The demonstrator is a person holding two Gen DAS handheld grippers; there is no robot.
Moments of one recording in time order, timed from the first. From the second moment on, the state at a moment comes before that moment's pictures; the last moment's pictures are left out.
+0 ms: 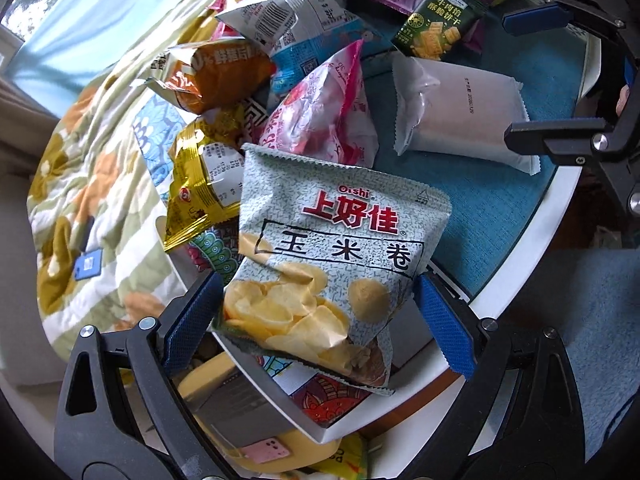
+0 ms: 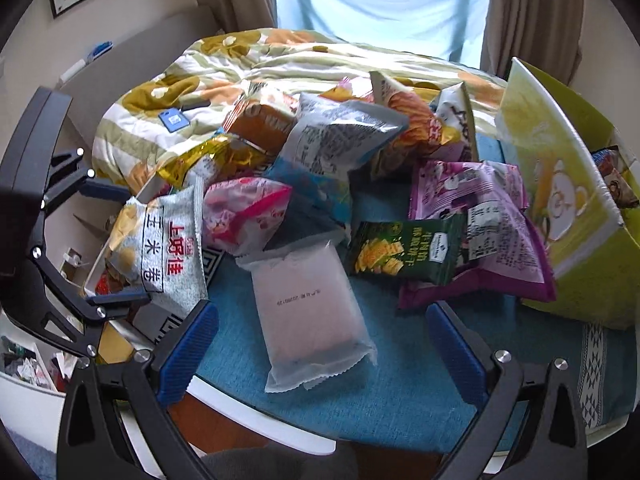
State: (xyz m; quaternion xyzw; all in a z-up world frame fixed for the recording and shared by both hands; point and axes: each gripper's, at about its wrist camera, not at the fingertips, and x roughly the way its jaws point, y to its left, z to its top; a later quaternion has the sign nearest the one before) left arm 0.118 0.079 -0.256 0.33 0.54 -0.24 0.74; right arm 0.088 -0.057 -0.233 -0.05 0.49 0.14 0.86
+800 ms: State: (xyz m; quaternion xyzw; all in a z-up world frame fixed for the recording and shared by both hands) left arm 0.143 0.101 -0.281 0.25 0.57 -0.24 0.74; right arm 0.124 -0.033 -0.282 -0.10 0.54 0.19 0.82
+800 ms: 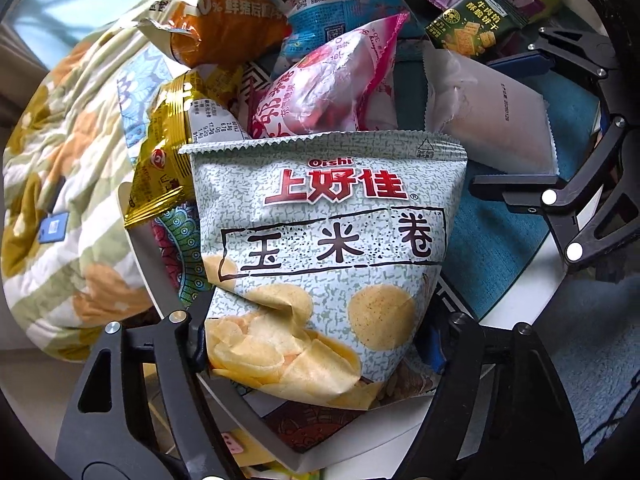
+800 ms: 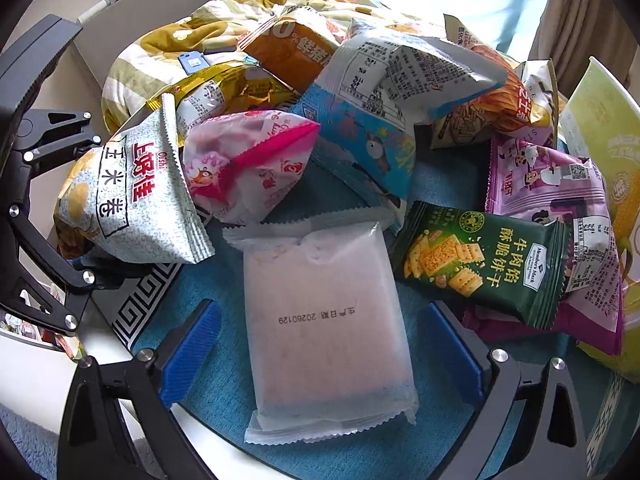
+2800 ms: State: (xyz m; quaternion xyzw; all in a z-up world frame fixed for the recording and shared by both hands) left arm 0.215 -0.176 -0.066 0.10 0.45 -0.24 0.86; right arm 0.113 -0.296 -0.059 -0.01 0.38 0.04 0.93
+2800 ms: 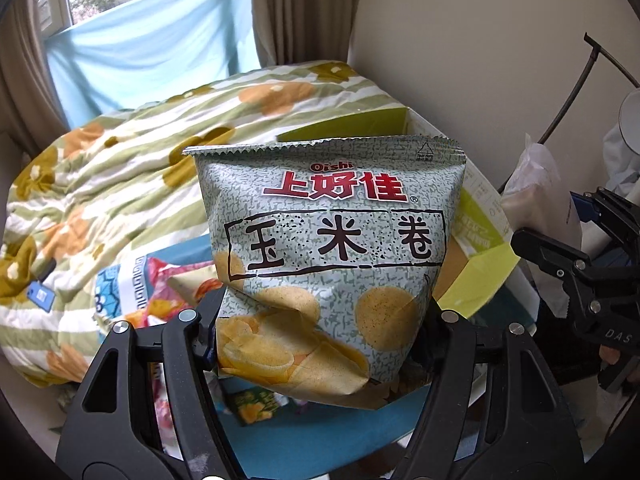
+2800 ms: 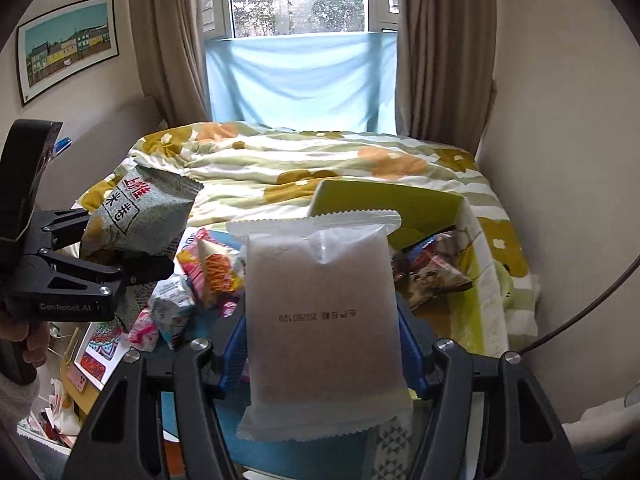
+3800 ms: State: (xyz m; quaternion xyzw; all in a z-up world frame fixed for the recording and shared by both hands) left arm 0.218 -0.252 -0.152 0.04 0.55 -0.16 0.82; right arm 0.181 -0.415 -0.117 0.04 0.46 0.08 0.88
